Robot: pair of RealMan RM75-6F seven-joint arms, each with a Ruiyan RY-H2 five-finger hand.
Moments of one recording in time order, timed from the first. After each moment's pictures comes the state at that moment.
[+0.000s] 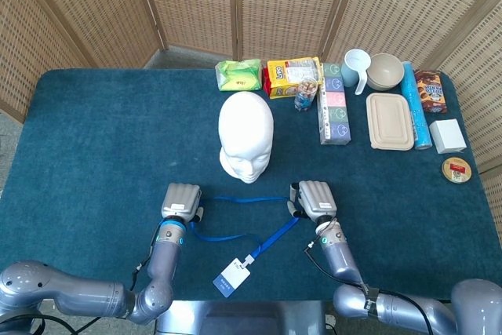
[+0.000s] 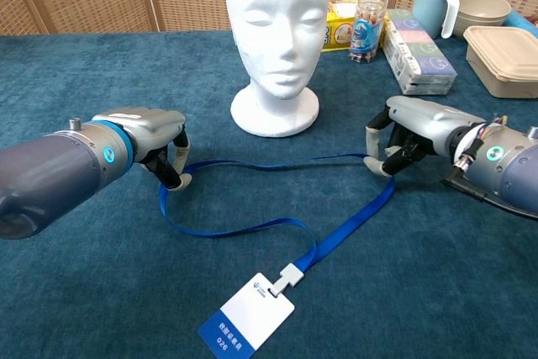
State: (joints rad) left arm -0.90 -1.83 -0.24 -1.63 0.36 1.33 1.05; right arm 0.66 -1.74 0.22 -1.50 -0.80 1.07 -0.49
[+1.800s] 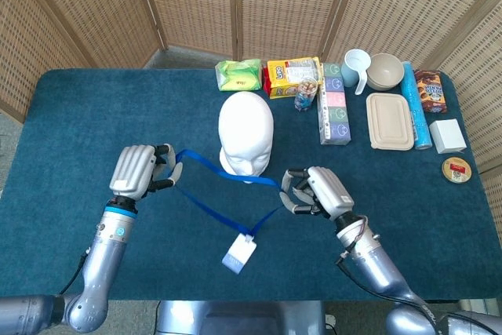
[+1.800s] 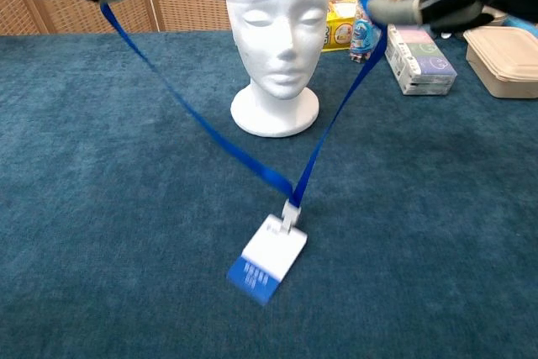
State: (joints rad) left arm -0.66 -1.42 -0.31 -2.00 0.95 1.38 0.47; right arm 0.56 -1.26 0.35 -2.05 -1.10 1.02 0.03
